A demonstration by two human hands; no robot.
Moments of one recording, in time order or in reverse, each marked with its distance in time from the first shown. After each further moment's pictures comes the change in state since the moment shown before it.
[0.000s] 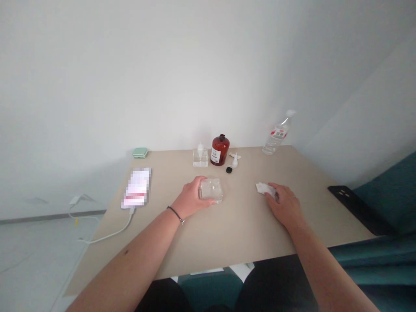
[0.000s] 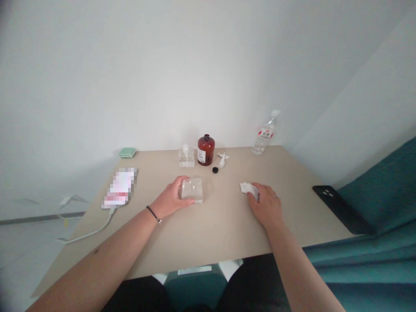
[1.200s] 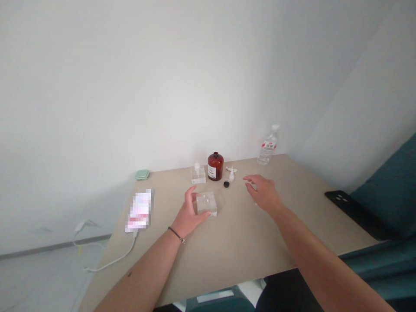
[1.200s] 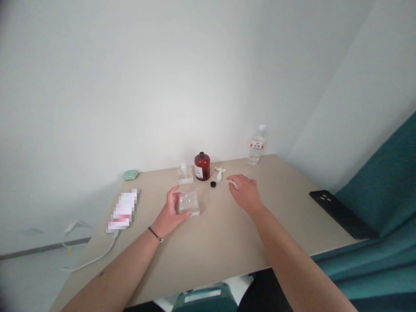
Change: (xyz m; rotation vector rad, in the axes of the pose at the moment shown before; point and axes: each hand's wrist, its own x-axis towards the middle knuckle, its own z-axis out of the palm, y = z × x) left_hand 0.001 -0.015 0.010 -0.256 0.106 0.057; right_hand 0.064 -0.067 -0.020 0.120 0.004 -0.190
